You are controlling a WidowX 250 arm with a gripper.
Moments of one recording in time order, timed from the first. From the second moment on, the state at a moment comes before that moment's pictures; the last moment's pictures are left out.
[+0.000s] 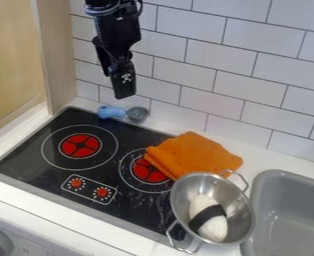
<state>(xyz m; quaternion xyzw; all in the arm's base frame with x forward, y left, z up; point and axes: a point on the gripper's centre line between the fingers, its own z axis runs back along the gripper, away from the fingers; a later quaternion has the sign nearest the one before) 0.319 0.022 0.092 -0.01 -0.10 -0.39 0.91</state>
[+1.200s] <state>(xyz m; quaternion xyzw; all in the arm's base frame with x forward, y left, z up) 0.346 0.043 0.051 0.03 -0.08 -0.48 0.87</state>
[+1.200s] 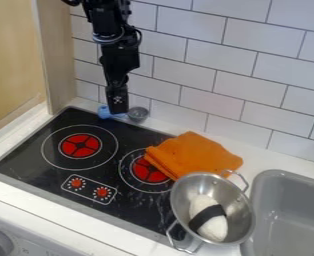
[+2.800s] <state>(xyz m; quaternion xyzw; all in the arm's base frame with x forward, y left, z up) 0.376 0.073 0.000 0.03 0.00 -0.46 0.89</state>
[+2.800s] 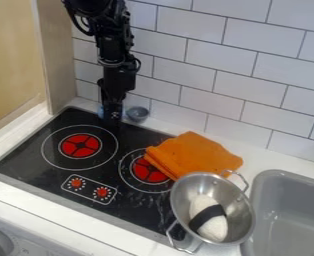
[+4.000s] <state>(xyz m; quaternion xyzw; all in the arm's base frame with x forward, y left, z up) 0.370 0.065 0.030 0.01 -0.05 -0.47 0.88</state>
